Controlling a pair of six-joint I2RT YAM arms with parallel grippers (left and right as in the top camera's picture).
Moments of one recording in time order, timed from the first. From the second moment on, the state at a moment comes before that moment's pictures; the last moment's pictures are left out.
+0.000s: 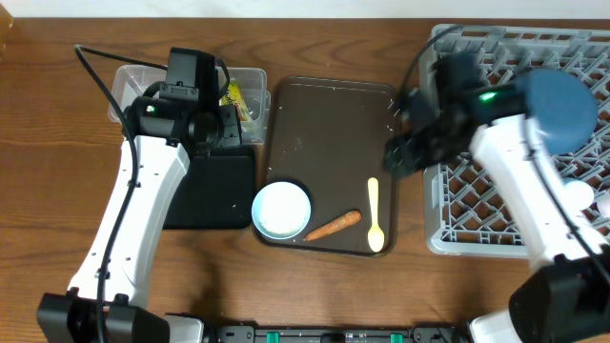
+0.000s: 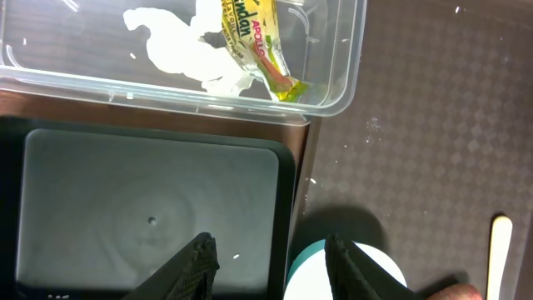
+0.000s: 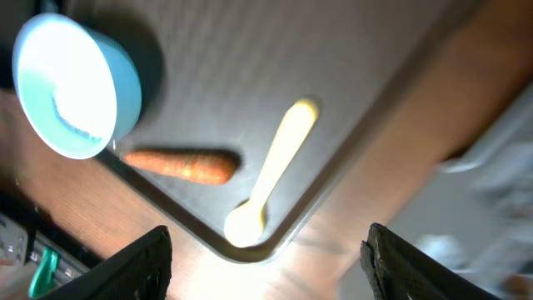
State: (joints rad) left arm -0.15 1.53 1.42 -1.02 0.01 -0.27; right arm 0.27 1.67 1.42 -1.16 -0.32 -0.10
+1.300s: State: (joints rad) left arm -0.15 1.53 1.42 -1.02 0.01 -0.27; right arm 0.60 1.68 0.90 -0.77 -0.10 0.39
